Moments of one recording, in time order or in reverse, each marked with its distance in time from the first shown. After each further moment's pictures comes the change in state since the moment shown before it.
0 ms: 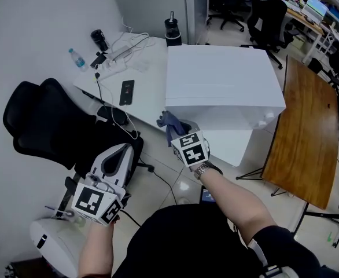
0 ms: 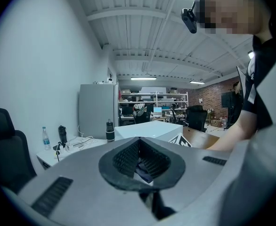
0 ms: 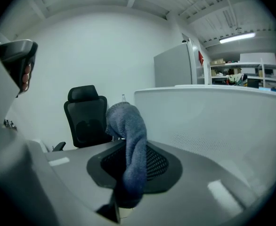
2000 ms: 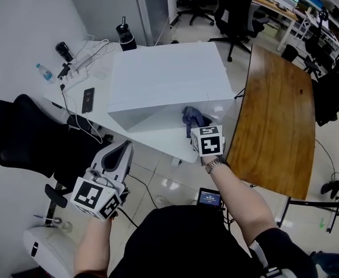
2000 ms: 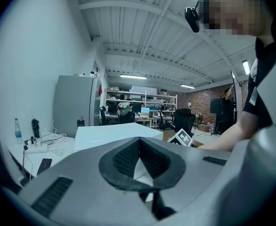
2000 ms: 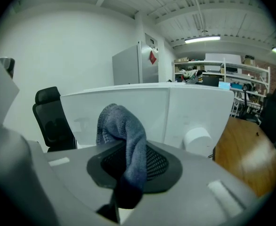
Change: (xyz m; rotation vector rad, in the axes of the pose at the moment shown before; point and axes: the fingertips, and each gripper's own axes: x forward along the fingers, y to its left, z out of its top) left arm 0.108 -0.156 0.019 -0.042 0.010 -0.147; right arm -0.174 -0.241 -0.061 0.162 0.050 -0.343
